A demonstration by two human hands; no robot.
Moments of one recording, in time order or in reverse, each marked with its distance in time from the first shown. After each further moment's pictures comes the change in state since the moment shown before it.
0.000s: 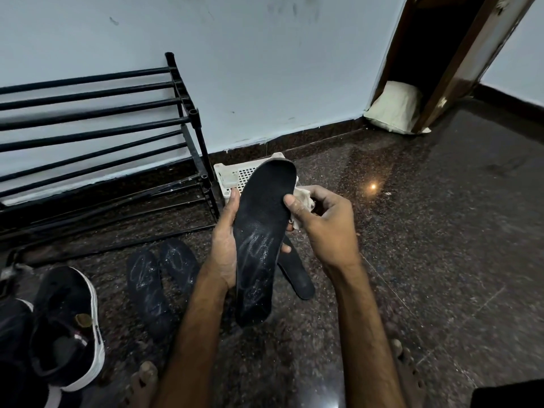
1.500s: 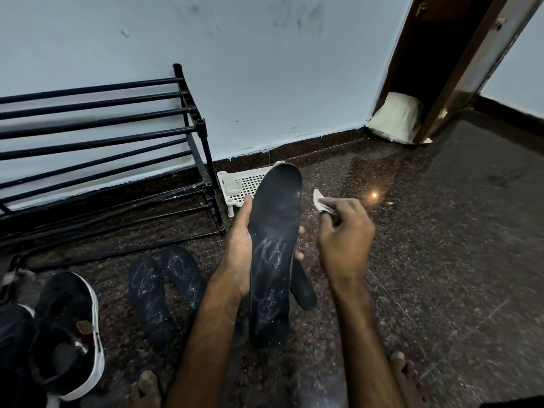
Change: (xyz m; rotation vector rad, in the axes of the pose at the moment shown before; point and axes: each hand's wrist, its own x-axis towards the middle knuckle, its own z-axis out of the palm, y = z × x) left_hand 0.011 0.001 0.016 -0.072 0.178 -0.142; right_hand 0.001 0.012 -0.004 -0.620 0.393 -0.198
